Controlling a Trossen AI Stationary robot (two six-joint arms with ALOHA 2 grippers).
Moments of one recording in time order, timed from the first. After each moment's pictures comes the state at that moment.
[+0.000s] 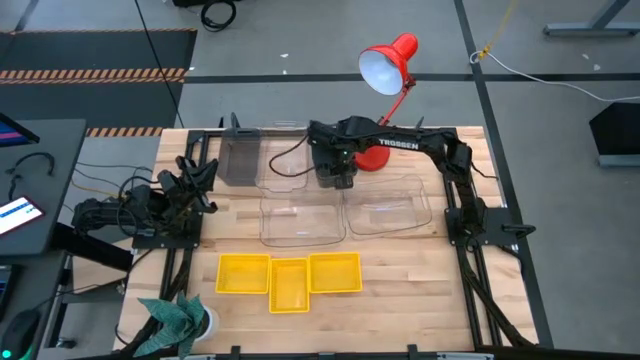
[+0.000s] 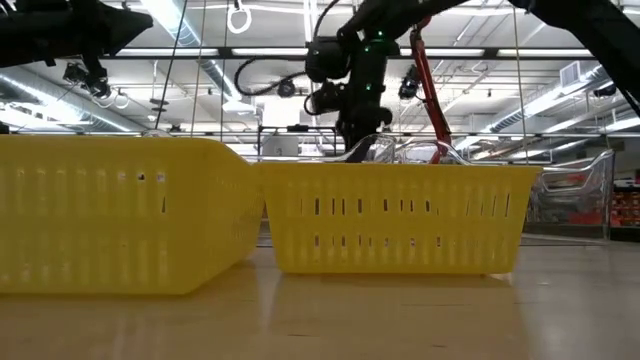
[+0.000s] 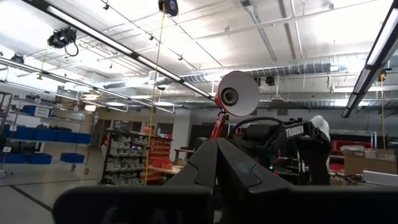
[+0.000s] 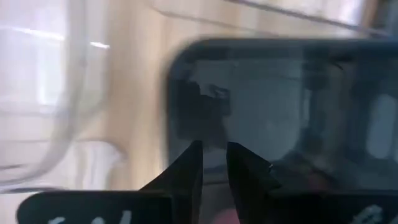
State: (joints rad) left arm -0.05 0.01 0.01 0.66 -0.59 0.22; right arm -0.36 2.06 1.86 -1.10 0.08 -0.48
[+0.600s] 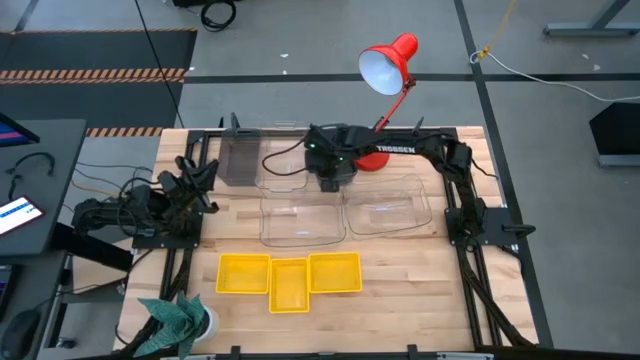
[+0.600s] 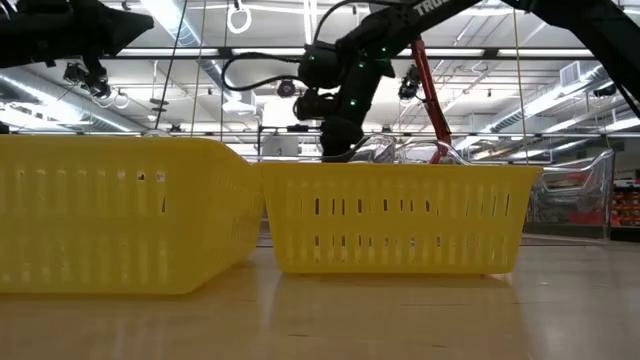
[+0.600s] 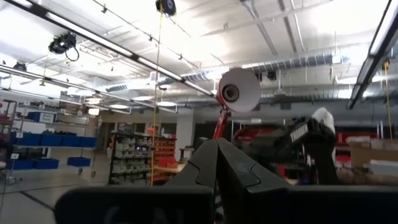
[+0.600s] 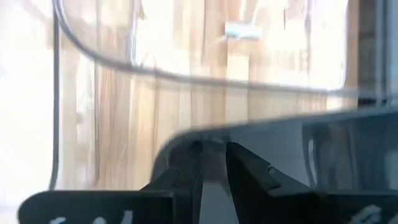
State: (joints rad) left arm -0.05 0.01 0.01 0.64 -0.59 0.27; right arm -0.34 2.06 1.73 -0.77 0.01 -0.38
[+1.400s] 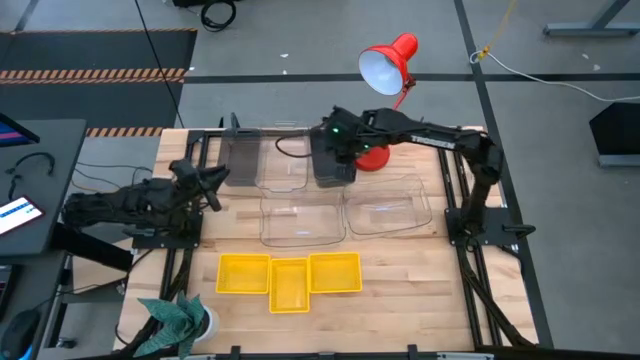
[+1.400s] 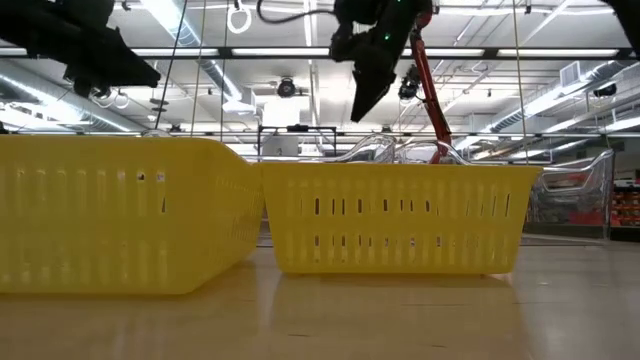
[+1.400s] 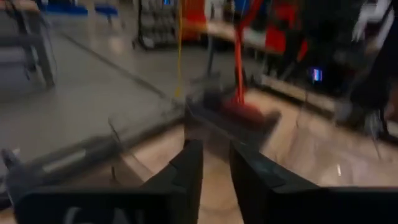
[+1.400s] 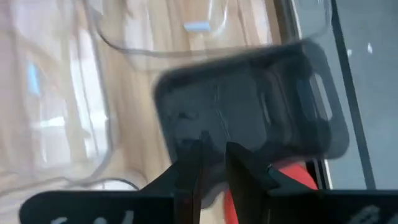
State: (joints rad) left arm -0.05 0.20 0.40 -0.42 -0.72 -0.32; right arm -0.32 1.79 1.73 -0.99 0.08 -0.19
